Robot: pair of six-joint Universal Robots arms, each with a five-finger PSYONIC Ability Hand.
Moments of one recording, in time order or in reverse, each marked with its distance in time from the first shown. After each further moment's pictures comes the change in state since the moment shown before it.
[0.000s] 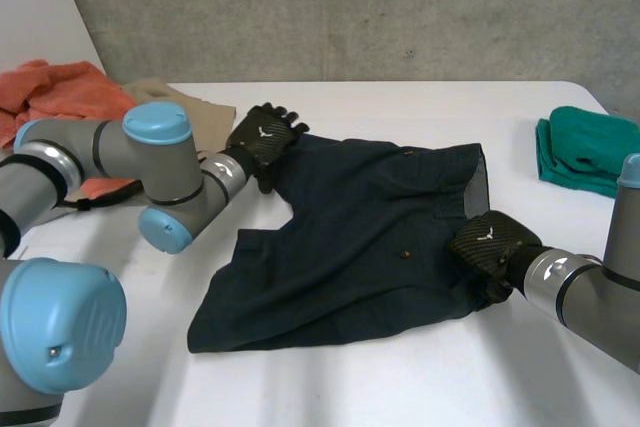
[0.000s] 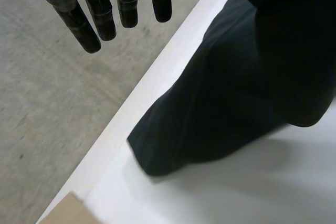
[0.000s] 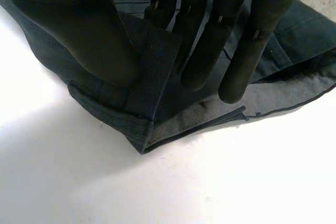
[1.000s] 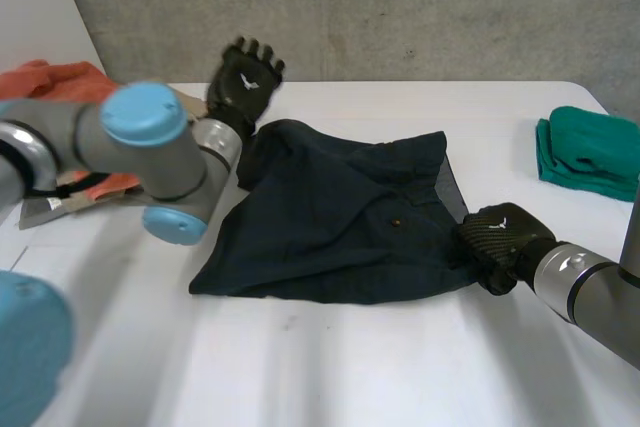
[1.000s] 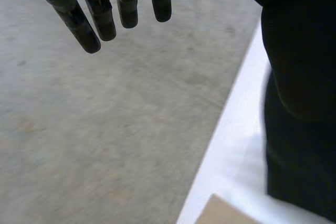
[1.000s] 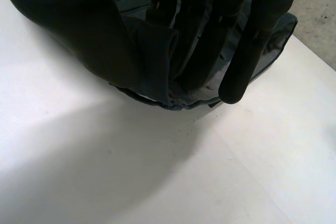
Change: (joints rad) left arm -0.054 0.324 -0.360 0.324 -0.278 0.179; right arm -0.005 -0.077 0.036 -0.012 0.017 0.196; left_hand -0.008 -0.002 -0.001 -0.003 0.001; right_hand 0.000 0.000 0.000 0.001 0.009
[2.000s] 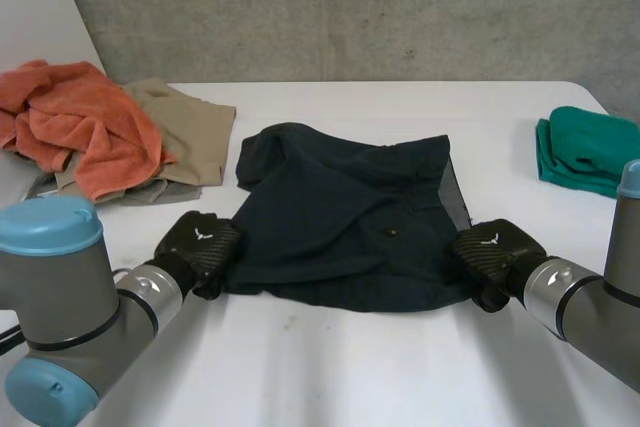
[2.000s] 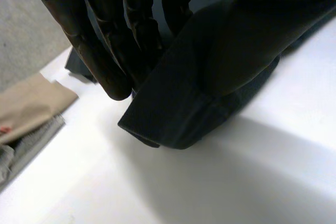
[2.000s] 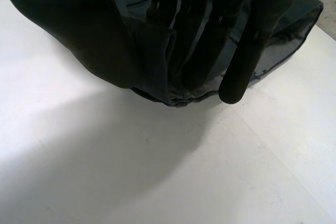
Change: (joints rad) left arm 0.103 0.434 -0.919 -0.071 0.135 -0.314; right arm 0.045 0.008 0.017 0.024 0.053 0.017; left_hand 0.977 0.990 0.975 0.991 0.940; right_hand 0.000 0.000 0.000 0.002 0.000
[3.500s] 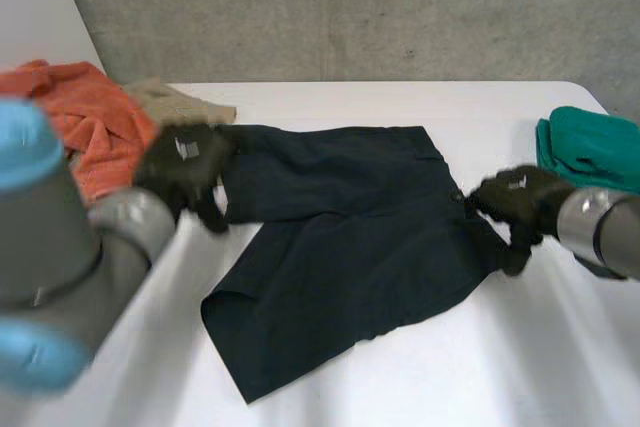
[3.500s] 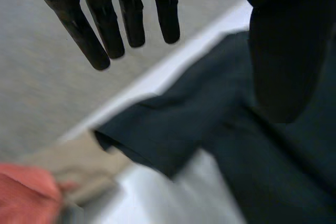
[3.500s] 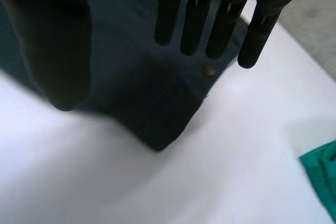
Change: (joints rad) left arm -0.131 0.205 0.180 -0.189 -0.195 -0.144; right arm -0.073 0.027 -0.306 0.305 -0.023 -0.125; left_hand -0.770 -0.810 -0.807 -0.809 -0.782; right_hand -0.574 -0.636 -0.655 -0.663 -0.628
